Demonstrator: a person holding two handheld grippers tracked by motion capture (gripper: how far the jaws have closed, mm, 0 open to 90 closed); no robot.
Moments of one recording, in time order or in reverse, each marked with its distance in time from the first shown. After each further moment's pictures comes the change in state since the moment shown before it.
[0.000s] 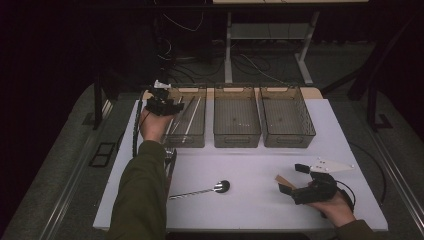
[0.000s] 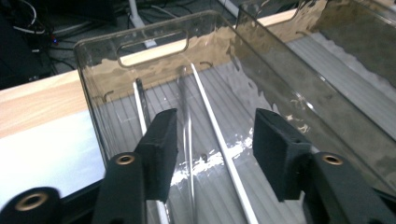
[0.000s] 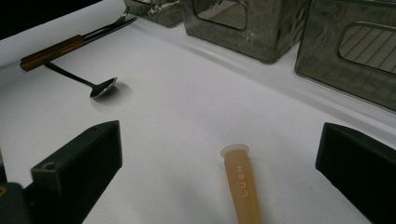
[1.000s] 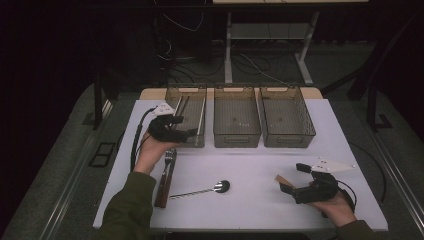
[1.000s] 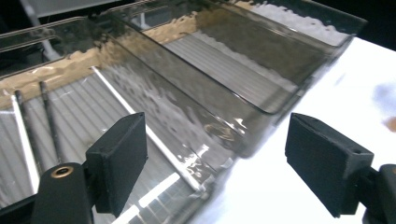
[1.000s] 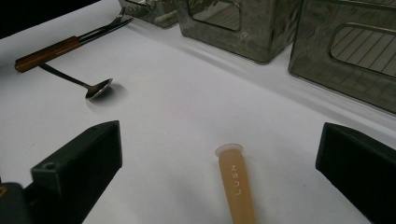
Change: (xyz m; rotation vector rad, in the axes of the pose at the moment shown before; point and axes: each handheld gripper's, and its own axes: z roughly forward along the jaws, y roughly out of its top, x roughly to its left) left arm -0.054 -0.057 -0.045 -0.122 -0.314 0.140; right arm -0.001 0.000 -0.001 0.000 -0.015 0.005
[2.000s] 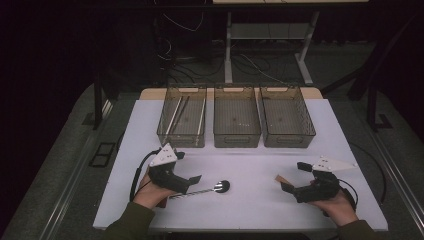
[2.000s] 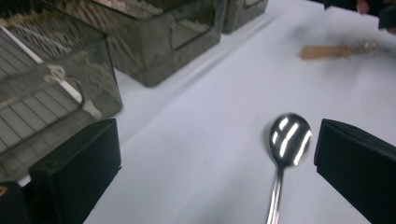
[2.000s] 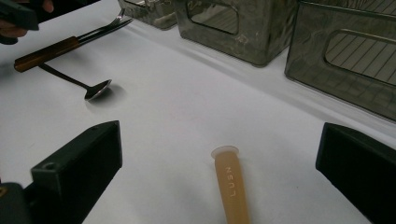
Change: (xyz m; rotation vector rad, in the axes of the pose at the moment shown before) left arm -0.074 -0.075 -0.029 0.029 -0.087 0.099; right arm -0.002 0.004 -0.003 0.003 -0.001 -0.007
